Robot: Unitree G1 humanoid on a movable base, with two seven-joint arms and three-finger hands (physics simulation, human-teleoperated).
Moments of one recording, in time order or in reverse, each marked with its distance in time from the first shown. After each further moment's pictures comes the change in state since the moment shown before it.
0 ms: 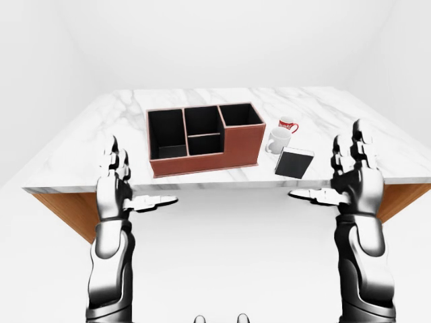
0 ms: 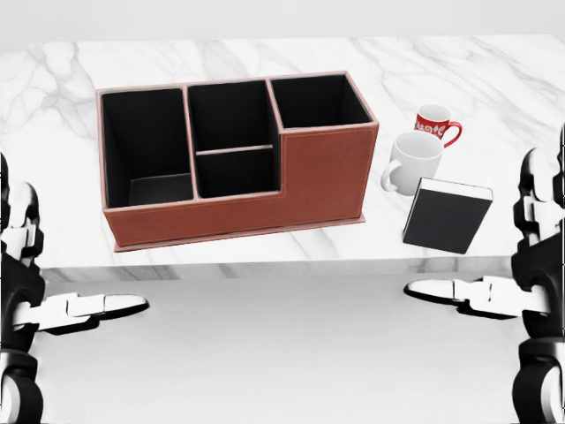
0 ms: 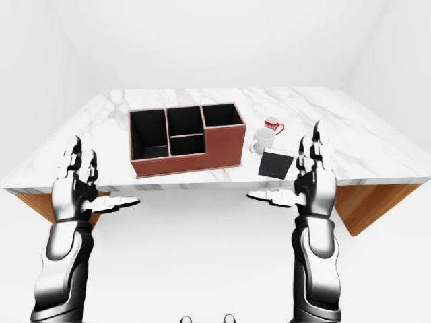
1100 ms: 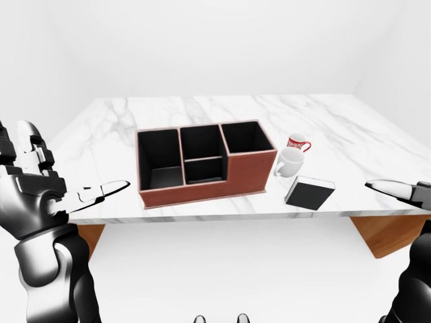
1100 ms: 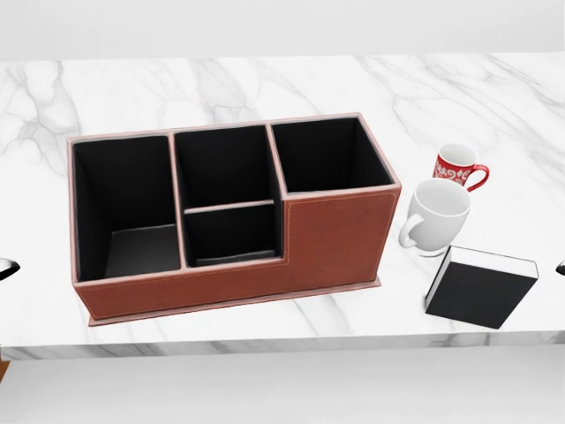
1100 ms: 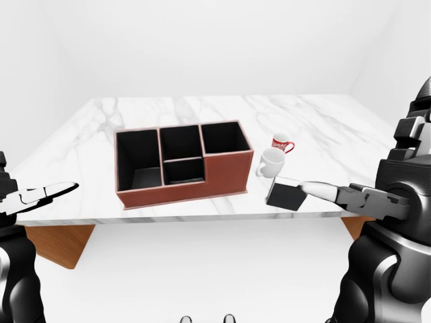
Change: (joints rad) left arm -0.009 0.077 0.247 -0.324 -0.167 0.000 0.112; right arm -0.048 -0.130 -0.294 -0.401 0.249 0.000 -0.073
